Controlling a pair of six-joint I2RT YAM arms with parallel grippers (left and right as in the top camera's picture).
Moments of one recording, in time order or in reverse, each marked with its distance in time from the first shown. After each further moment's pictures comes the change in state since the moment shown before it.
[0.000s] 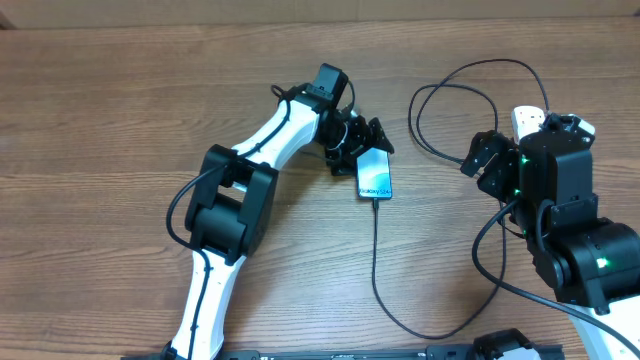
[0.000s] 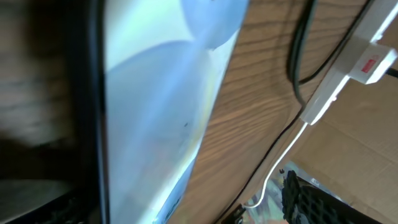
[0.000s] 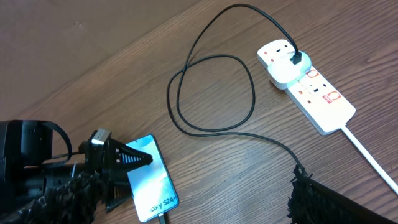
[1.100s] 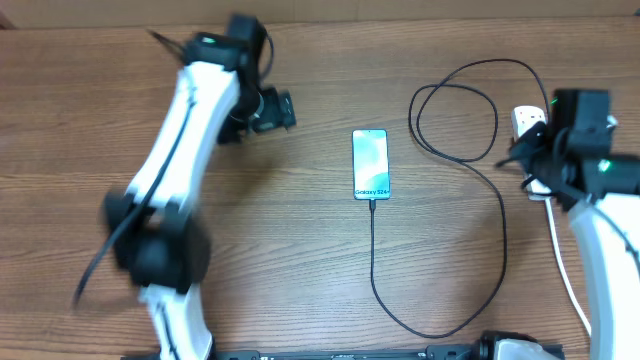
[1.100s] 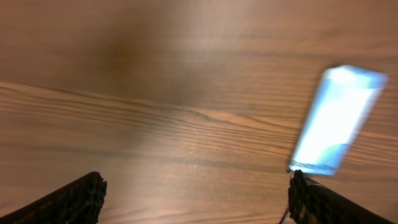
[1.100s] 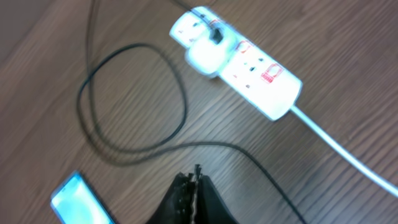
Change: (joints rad) left arm 0.208 -0.396 0.172 -0.617 -0.699 0.309; right arm -0.363 0.335 0.049 0.013 -0.122 0.002
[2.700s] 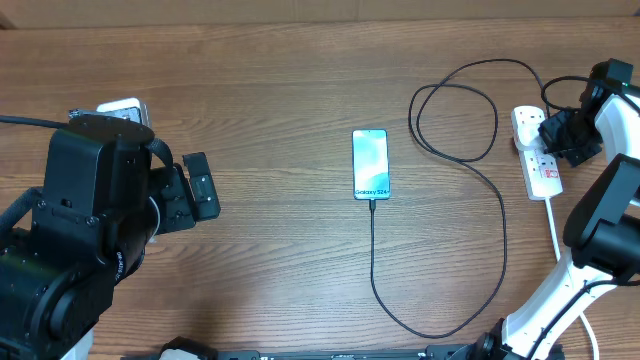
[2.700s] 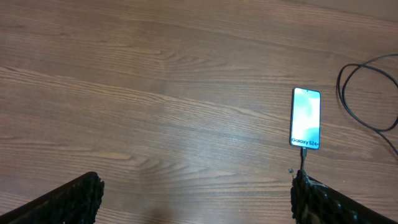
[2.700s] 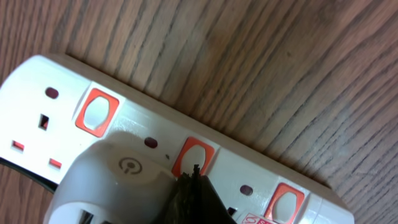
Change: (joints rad) left arm -0.099 -0.728 0.054 -0.317 -0.311 -0.010; right arm -0.292 0.811 0.410 0.029 -0.172 -0.026
